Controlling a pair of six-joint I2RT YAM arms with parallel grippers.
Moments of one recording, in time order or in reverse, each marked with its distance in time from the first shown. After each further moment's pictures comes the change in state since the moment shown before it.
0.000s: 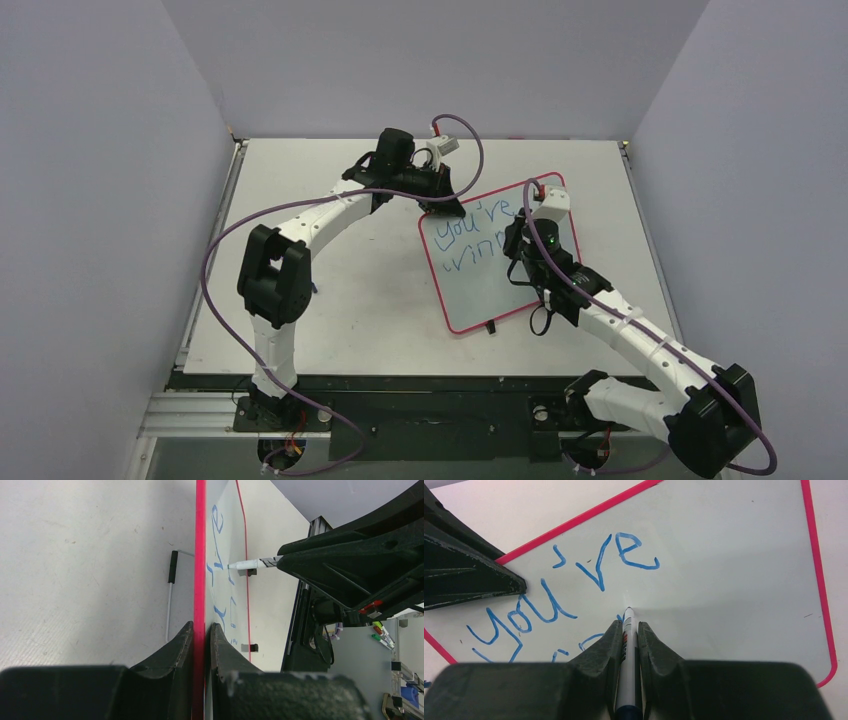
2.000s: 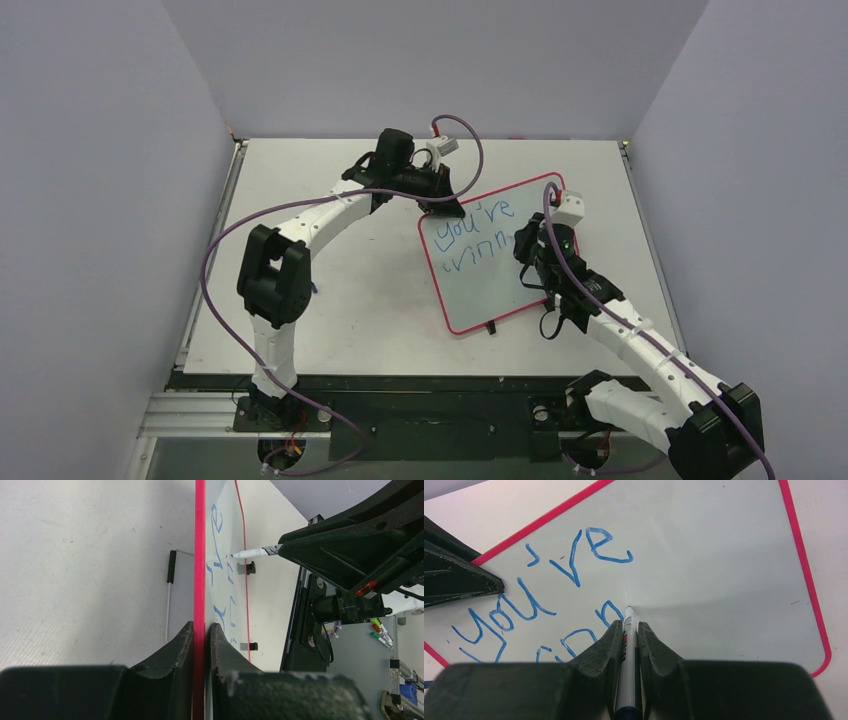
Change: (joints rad) left arm 0.002 0.000 -0.004 -0.005 0.008 0.007; right arm -0.084 -0.082 -0.064 -0.013 -0.073 0.031
